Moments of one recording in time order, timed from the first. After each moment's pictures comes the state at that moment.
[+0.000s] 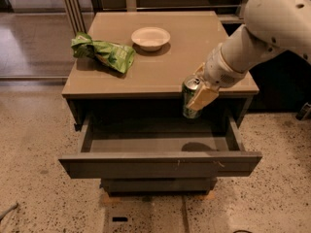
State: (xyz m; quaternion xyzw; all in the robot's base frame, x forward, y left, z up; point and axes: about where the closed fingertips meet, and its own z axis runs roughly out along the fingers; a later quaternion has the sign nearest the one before) arm 0.567 -0.113 0.843 -0.64 0.72 0.08 0.25
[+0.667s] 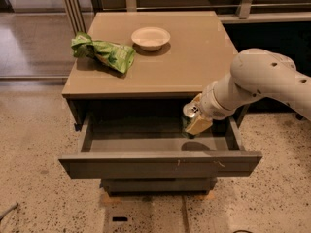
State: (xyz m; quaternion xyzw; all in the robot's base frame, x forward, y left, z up) arm 0.564 -0.123 0.743 -0.63 0.73 0.06 0.26
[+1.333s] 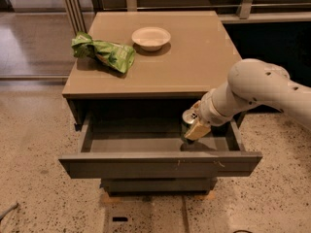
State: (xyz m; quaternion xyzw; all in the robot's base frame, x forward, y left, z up) arm 0.565 -0.121 0.715 -0.63 0.73 0.07 0.25
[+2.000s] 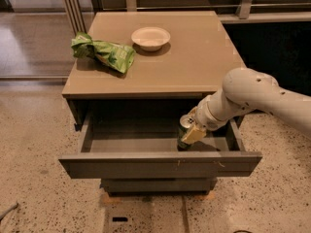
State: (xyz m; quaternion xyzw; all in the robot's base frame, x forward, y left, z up) arm 0.573 -0.119 0.680 -0.61 0.74 0.10 0.24
